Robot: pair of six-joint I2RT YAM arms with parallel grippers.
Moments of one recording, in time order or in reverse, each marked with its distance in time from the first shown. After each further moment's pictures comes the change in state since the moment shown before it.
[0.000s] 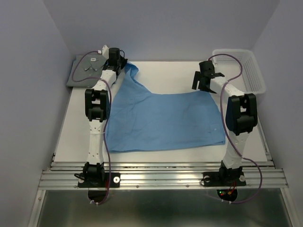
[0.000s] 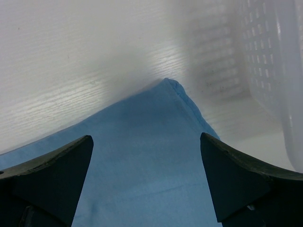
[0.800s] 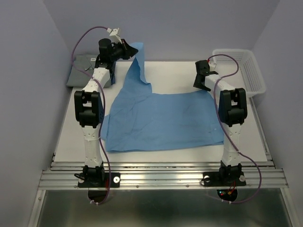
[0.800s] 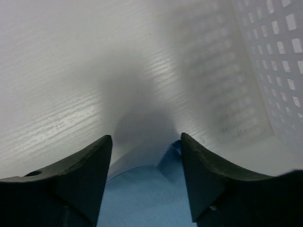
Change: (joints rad) left arm 0.014 -0.312 -0.278 0.372 0.776 0.514; right arm -0.006 0.242 0.228 -0.002 0.120 0.098
